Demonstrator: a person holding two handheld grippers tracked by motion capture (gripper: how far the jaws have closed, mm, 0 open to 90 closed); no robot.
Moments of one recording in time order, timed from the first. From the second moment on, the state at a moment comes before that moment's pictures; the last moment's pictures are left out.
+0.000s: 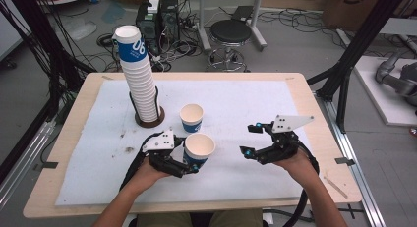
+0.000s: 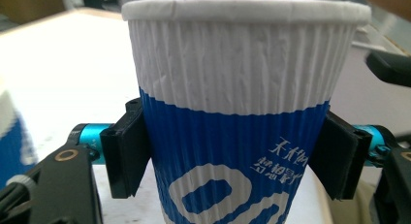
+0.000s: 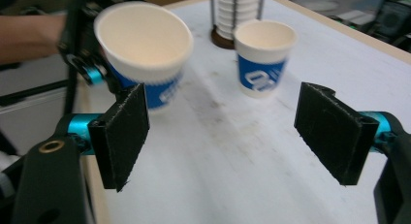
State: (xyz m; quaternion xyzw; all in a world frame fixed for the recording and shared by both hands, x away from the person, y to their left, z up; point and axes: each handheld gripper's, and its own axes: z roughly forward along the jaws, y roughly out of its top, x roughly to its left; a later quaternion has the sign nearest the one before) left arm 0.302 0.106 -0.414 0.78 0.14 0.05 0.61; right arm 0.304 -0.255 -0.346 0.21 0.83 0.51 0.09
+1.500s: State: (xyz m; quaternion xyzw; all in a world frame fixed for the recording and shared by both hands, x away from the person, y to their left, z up) left arm 0.300 0.119 -0.420 0.74 0.17 0.10 0.65; right arm 0.293 -0.300 -0.393 0.31 0.78 0.52 0.19
